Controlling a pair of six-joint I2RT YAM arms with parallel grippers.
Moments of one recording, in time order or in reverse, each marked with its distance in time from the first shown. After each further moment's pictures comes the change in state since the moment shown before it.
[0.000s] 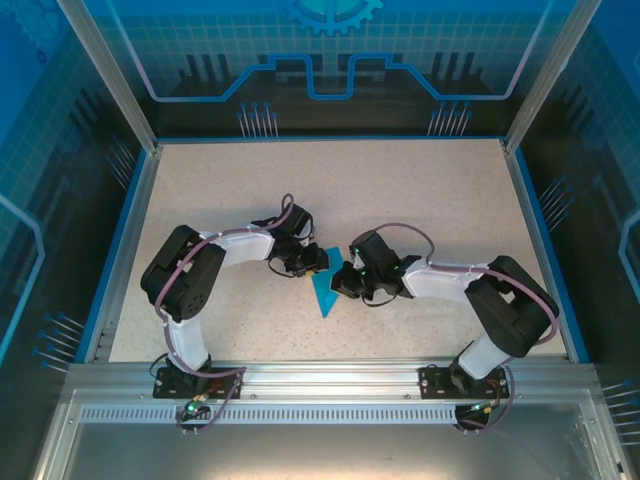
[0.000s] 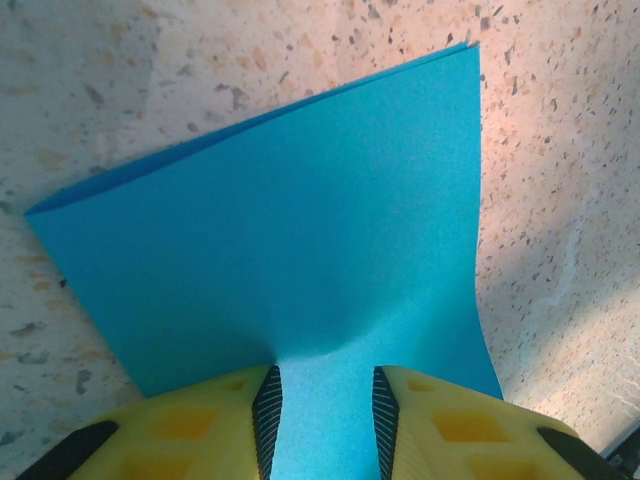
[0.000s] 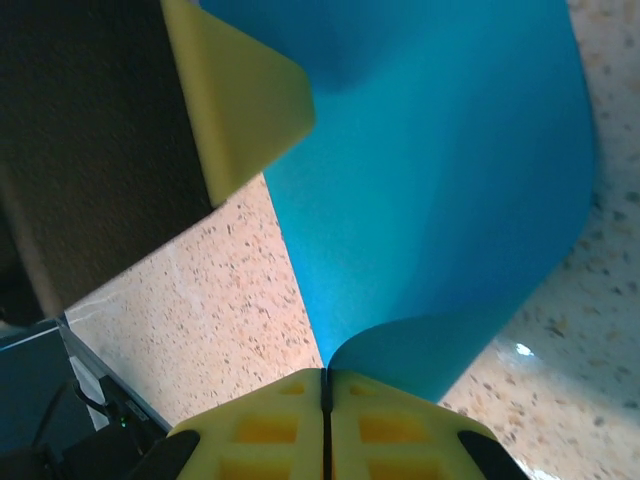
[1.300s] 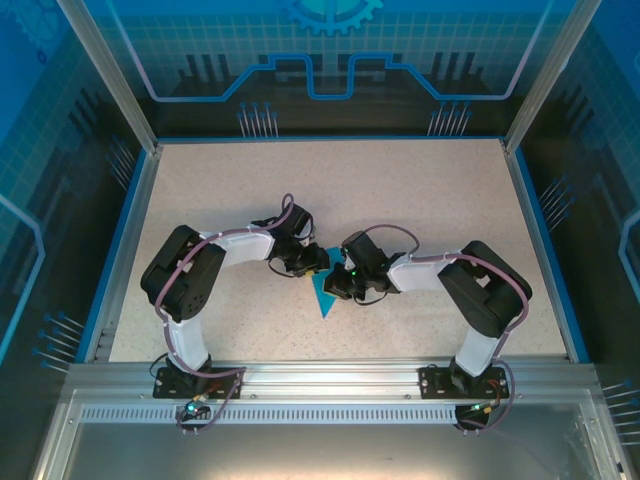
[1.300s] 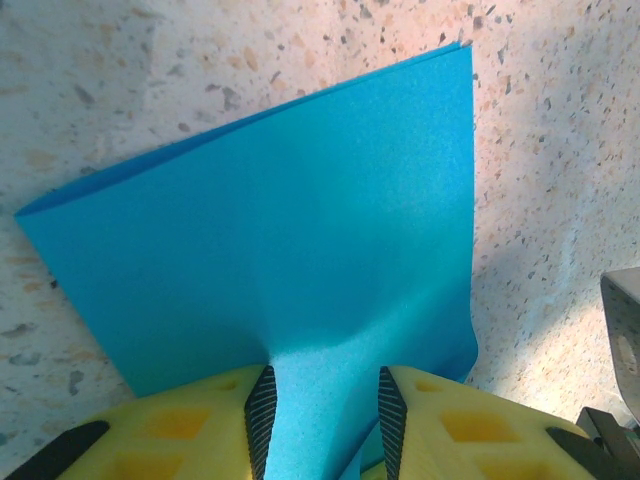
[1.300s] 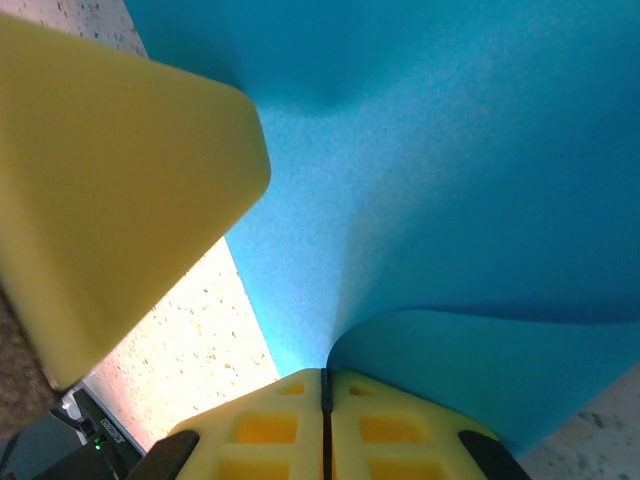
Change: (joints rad) left arm 0.000 0.000 0.000 0.003 0.003 0.000; right arm 0.014 0.156 0.060 0.045 -0.021 -0.004
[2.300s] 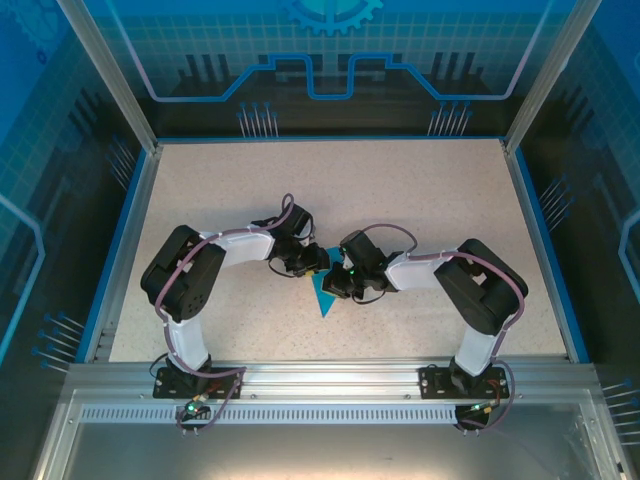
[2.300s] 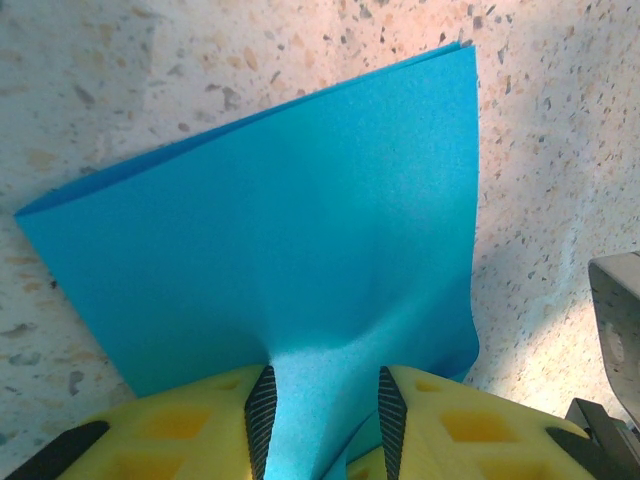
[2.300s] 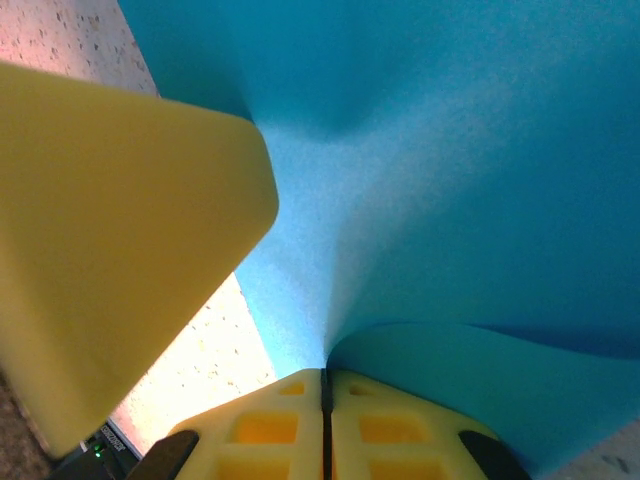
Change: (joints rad) left arm 0.000 0.000 0.000 0.000 0.000 0.000; right arm 0.000 0.025 0.018 0.008 0.002 0.001
